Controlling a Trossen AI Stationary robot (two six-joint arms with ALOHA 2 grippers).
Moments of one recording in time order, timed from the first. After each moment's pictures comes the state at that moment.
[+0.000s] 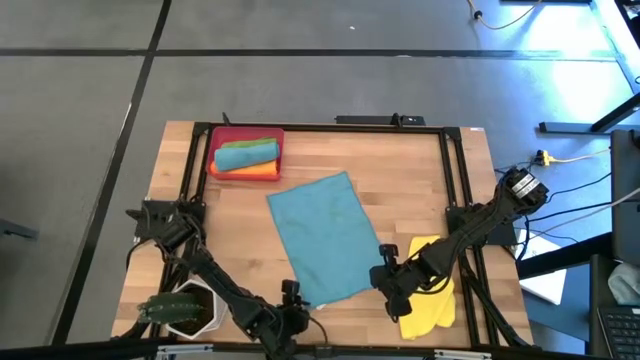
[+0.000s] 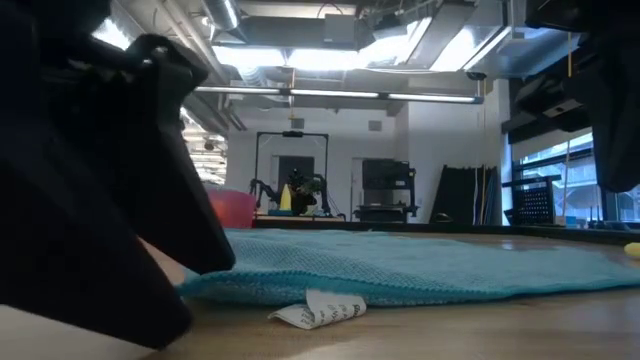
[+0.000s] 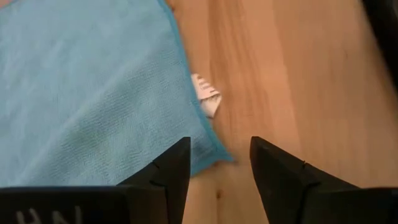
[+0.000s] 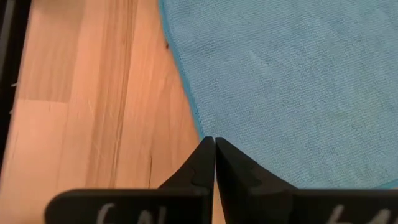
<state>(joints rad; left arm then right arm) -0.77 2.17 1.41 -0.35 -0.66 -0.52 0.66 1.63 0.96 -0.47 0.22 0.55</state>
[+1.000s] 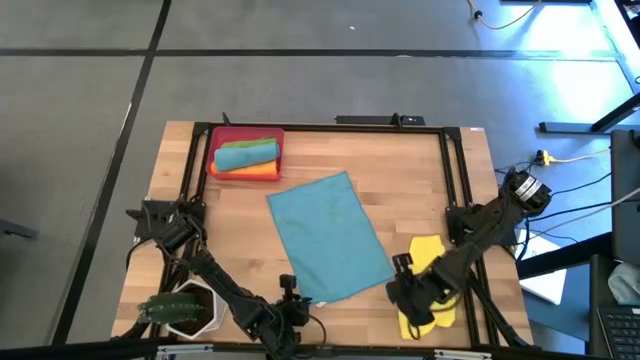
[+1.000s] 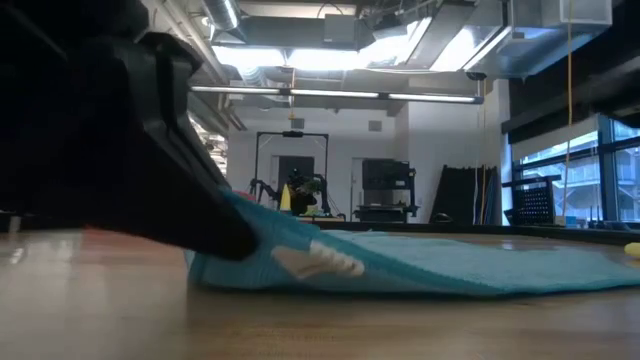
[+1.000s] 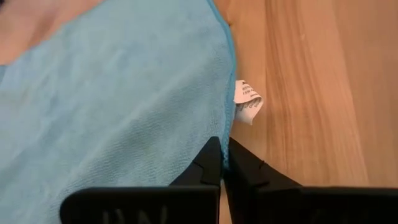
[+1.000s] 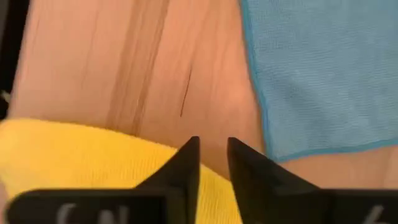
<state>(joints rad) -0.77 2.18 1.41 -0.38 -0.83 -0.59 0.78 1.63 0.96 -0.62 0.16 0.55</state>
